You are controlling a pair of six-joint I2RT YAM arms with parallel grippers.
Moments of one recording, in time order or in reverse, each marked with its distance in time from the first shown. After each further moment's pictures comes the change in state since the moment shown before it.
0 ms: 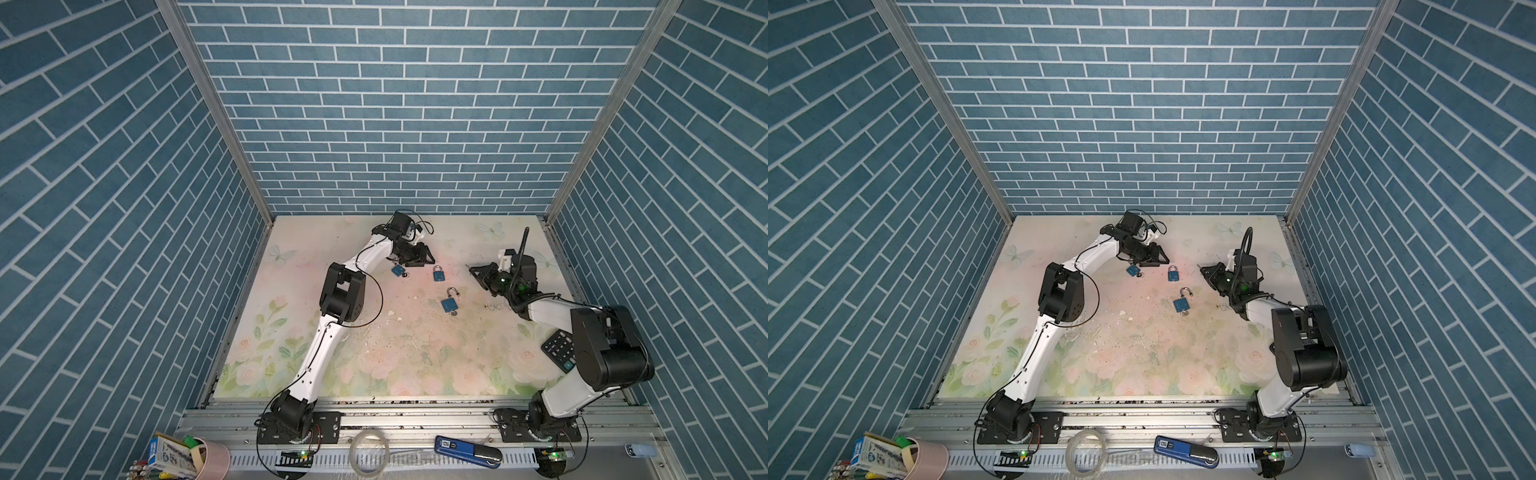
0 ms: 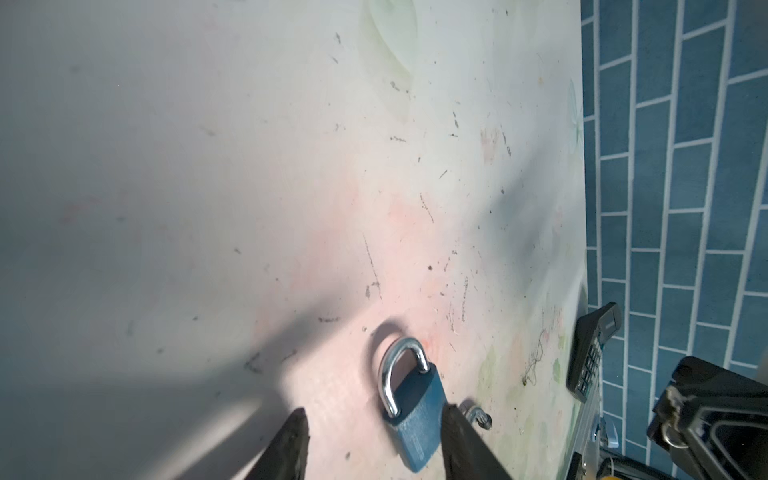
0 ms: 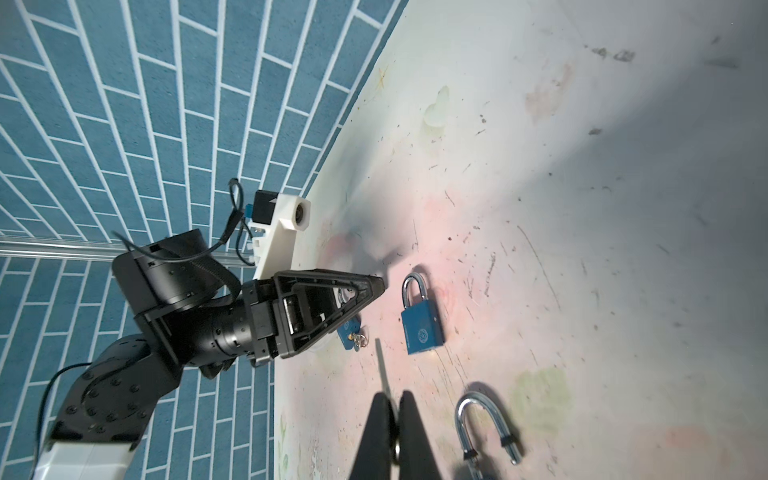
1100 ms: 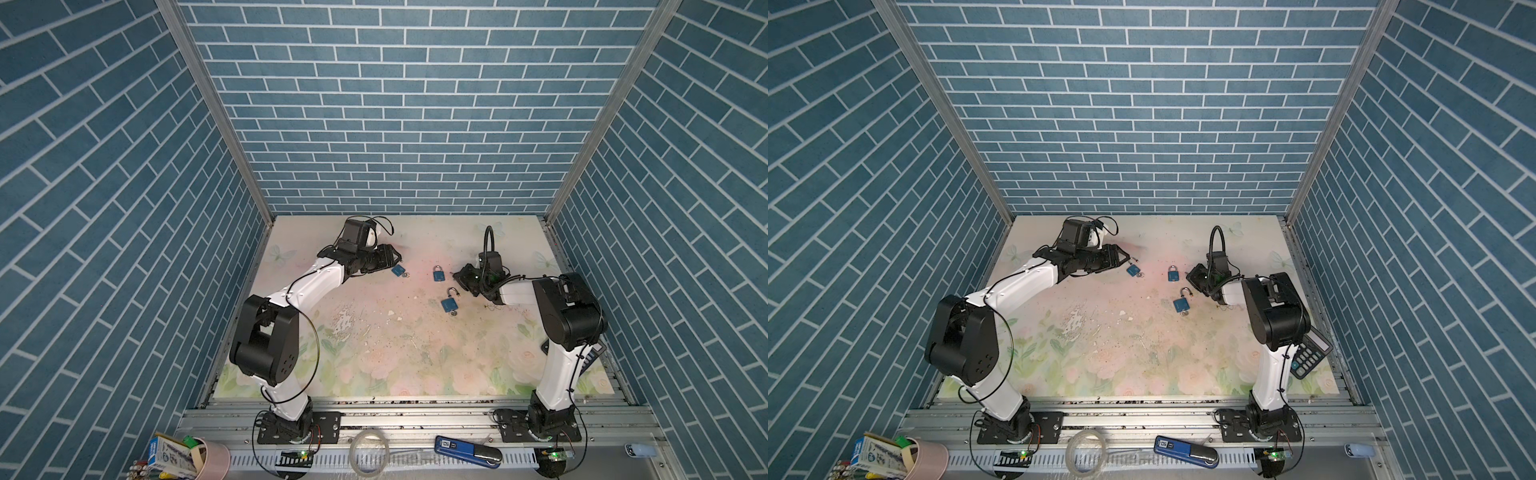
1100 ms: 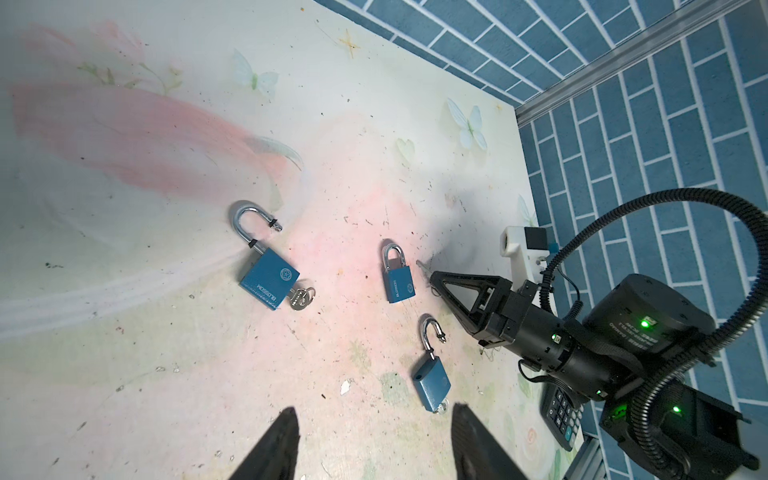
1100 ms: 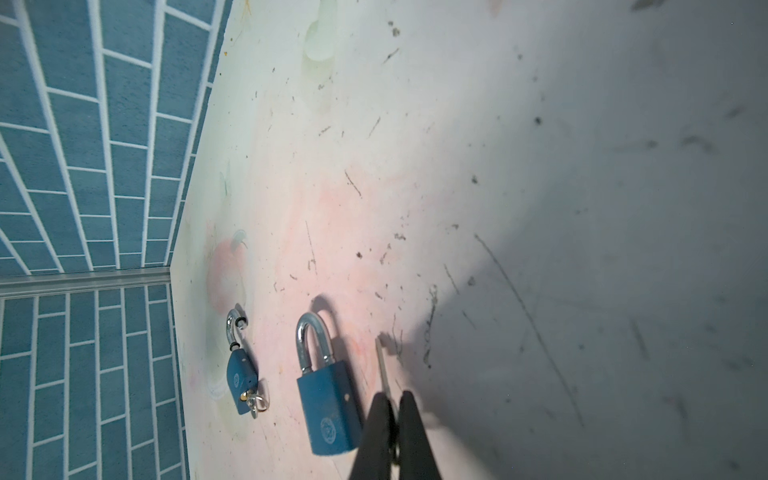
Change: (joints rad) left arm 0.077 -0.931 -1.073 0.456 -0.265 -0.200; right arm 0.121 0.313 0.201 -0.085 0.186 0.017
